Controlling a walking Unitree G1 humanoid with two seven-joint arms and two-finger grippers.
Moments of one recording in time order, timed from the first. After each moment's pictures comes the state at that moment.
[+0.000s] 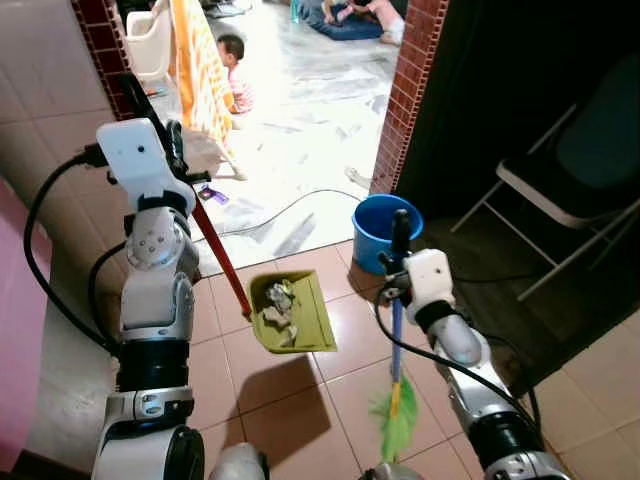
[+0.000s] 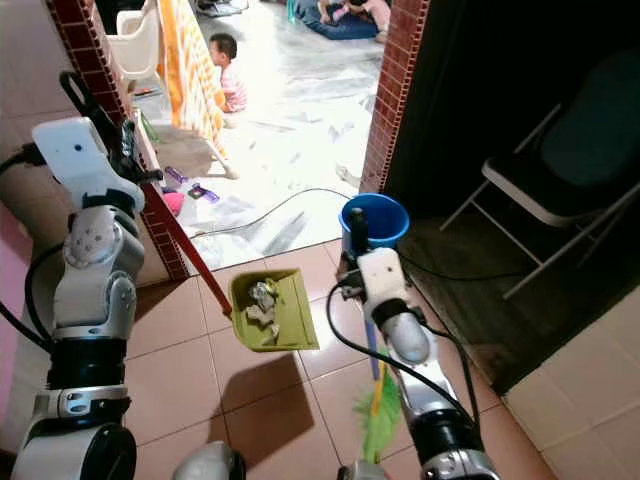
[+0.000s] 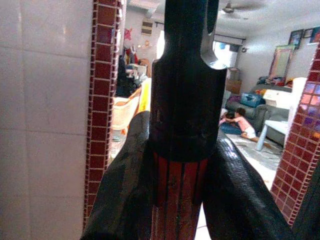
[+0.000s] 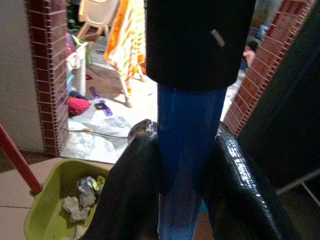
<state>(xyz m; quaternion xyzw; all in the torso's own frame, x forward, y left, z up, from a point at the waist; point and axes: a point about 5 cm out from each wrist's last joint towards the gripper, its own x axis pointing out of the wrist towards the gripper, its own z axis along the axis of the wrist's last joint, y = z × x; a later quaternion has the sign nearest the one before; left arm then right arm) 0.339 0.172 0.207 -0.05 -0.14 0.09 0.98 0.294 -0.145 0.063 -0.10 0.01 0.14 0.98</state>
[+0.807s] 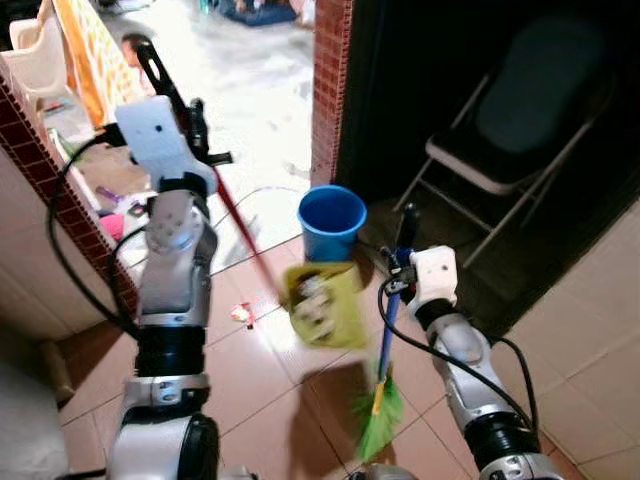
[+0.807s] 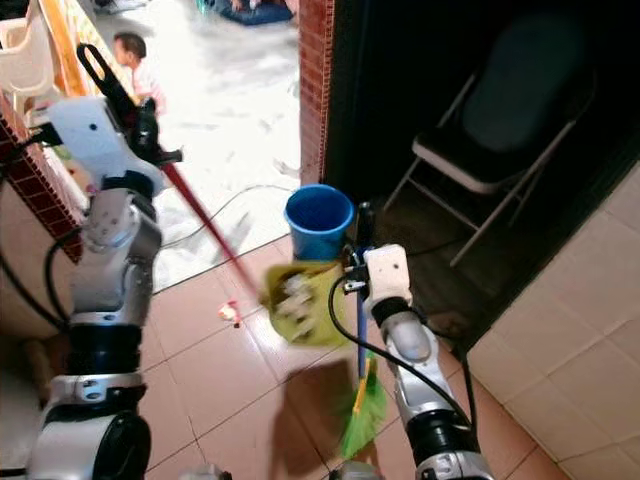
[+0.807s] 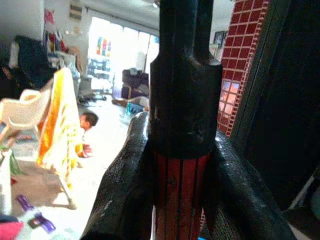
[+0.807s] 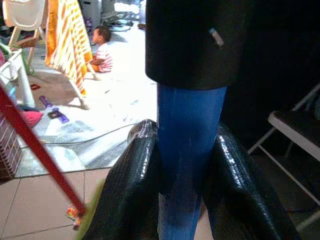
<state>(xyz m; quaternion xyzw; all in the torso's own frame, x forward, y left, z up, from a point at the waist) 0.344 0.150 0.224 -0.09 -0.16 0.06 0.98 0.295 -0.139 0.069 -0.06 -0.01 0.13 0.99</state>
